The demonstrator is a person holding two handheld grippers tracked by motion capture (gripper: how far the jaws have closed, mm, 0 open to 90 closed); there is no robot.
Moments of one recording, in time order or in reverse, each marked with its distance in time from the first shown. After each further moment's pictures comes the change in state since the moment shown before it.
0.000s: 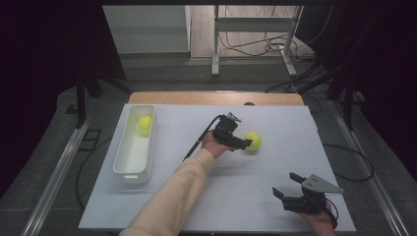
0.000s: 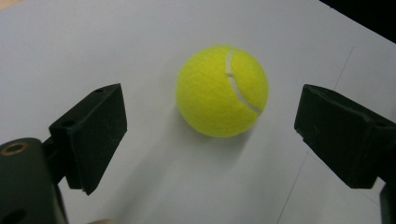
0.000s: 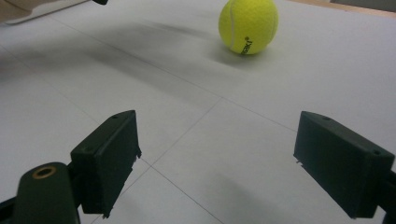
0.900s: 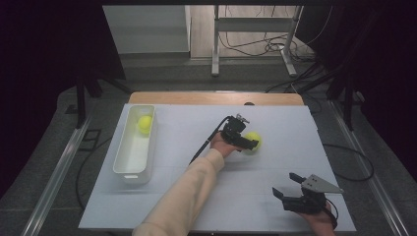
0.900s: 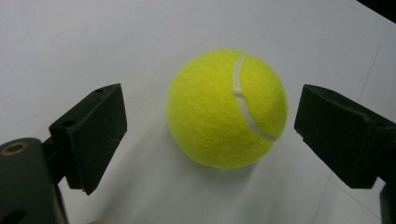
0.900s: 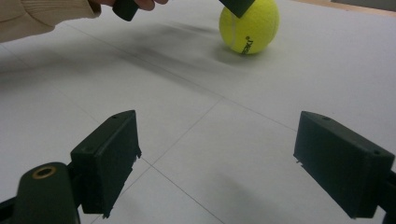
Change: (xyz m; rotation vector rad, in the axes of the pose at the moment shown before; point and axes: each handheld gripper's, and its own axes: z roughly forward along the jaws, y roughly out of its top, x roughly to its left) left arm -0.001 0.008 0.036 0.046 0.020 -0.011; right arm 0.000 0.000 0.000 0.001 0.002 -0.001
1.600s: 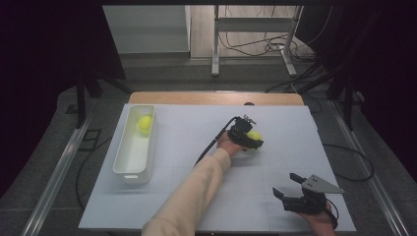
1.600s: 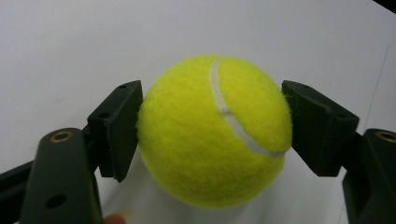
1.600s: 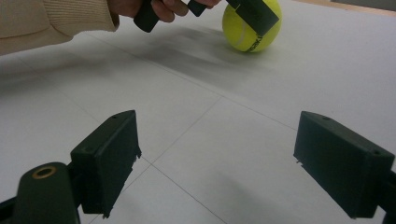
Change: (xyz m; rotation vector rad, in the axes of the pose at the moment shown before) left arm -0.004 0.009 0.025 0.017 -0.031 0.025; right arm 0.000 -0.001 -0.001 0.000 0.000 0.001
